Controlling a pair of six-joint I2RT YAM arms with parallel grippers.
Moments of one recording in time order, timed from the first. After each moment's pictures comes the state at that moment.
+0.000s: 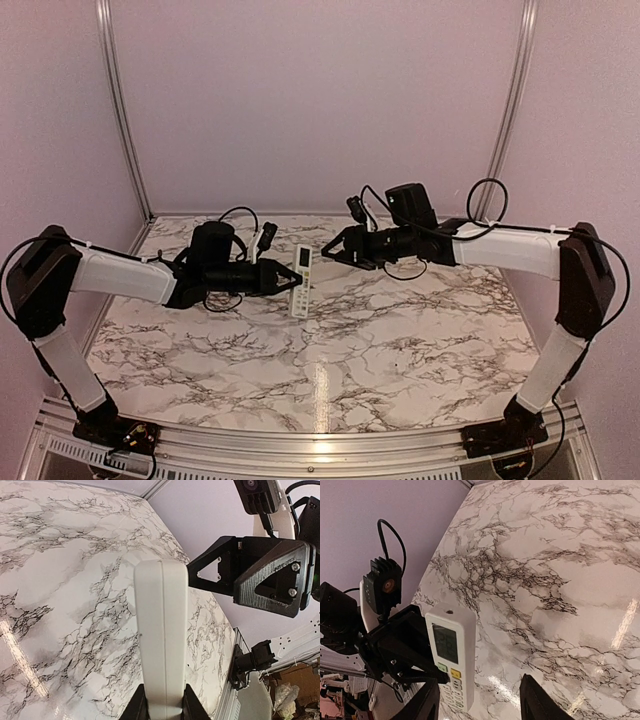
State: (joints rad) left arm -0.70 1.69 0.89 0.43 0.53 -0.64; right arm 0.64 1.72 1.24 -0.08 -0.53 0.60
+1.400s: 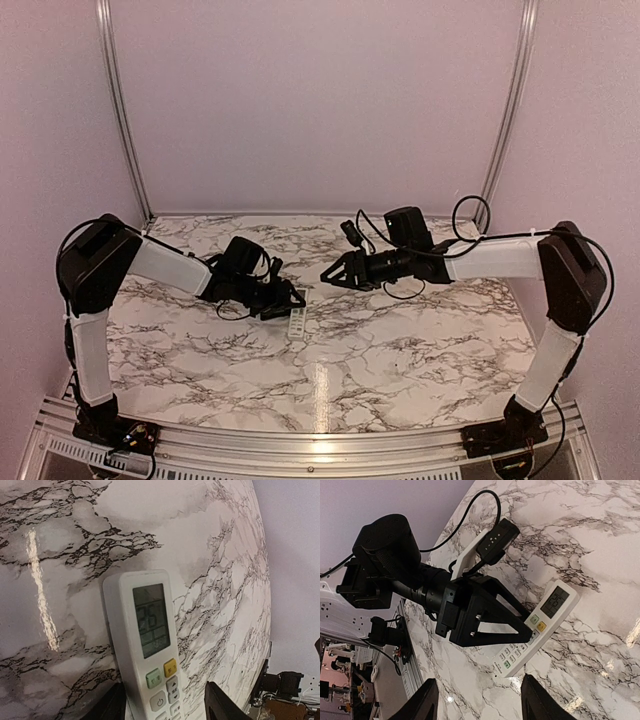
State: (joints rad) left arm -0.65 2.02 1.09 0.15 0.48 -0.80; right arm 0.62 1.77 1.11 0.08 -0.71 0.53
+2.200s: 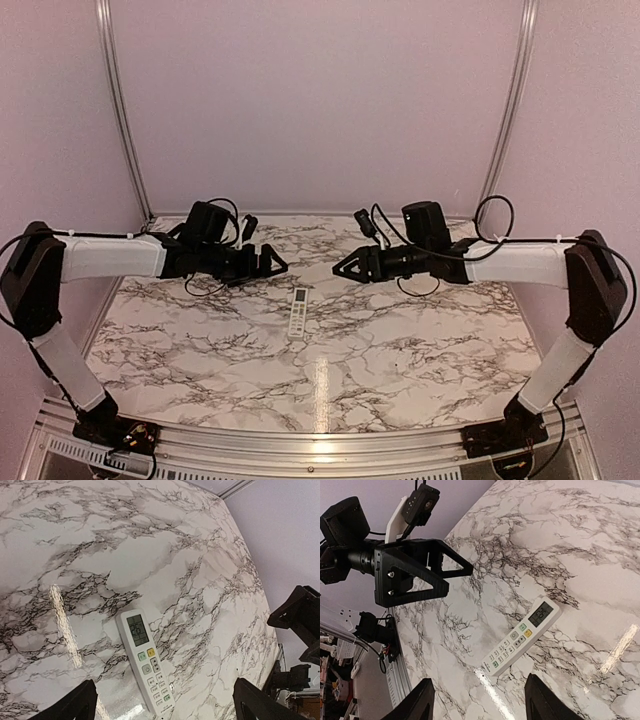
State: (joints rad) left arm -0.61 1.71 1.06 -0.04 0.36 -0.58; right arm 0.59 1.67 1.04 0.07 -0.68 0.42
